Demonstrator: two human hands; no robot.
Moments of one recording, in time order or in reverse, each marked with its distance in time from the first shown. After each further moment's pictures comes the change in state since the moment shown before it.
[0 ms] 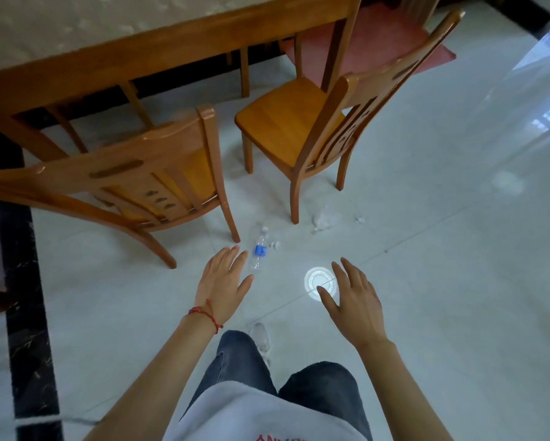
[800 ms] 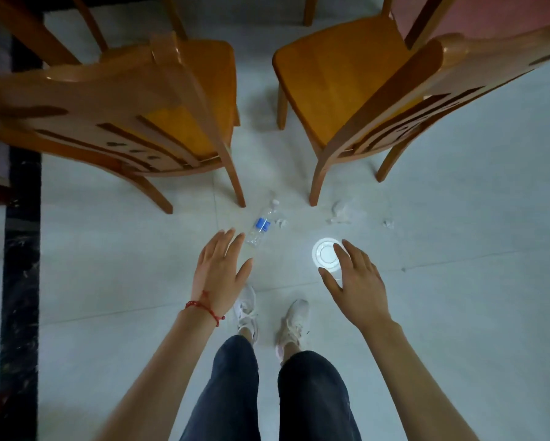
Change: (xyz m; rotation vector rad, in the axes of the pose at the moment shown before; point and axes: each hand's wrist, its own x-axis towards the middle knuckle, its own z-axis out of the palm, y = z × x) left_hand 0.121 0.029 0.079 -0.159 0.084 -0.364; right_hand 0.196 0.089 0.052 -0.046 -0.214 -0.297
